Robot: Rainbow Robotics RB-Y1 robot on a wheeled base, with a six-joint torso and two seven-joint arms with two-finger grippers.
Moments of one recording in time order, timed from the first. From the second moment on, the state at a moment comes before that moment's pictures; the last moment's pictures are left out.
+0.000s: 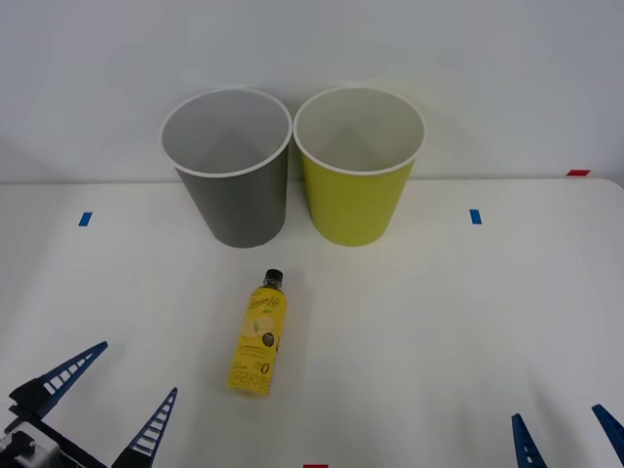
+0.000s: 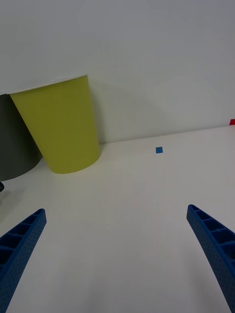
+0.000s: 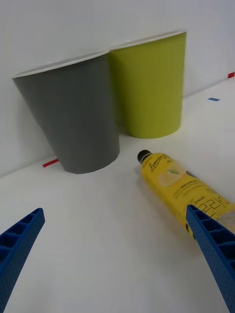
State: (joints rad) right arm 0.99 -0.42 0.17 -1.94 -0.06 -0.76 1.22; left arm 0.73 0.86 -0.32 -2.01 0.31 -0.55 -1.68
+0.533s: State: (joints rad) right arm 0.99 -0.42 0.17 -1.94 -0.06 -0.76 1.22; left arm 0.57 0.99 -0.45 -2.02 0.35 -0.48 -1.67
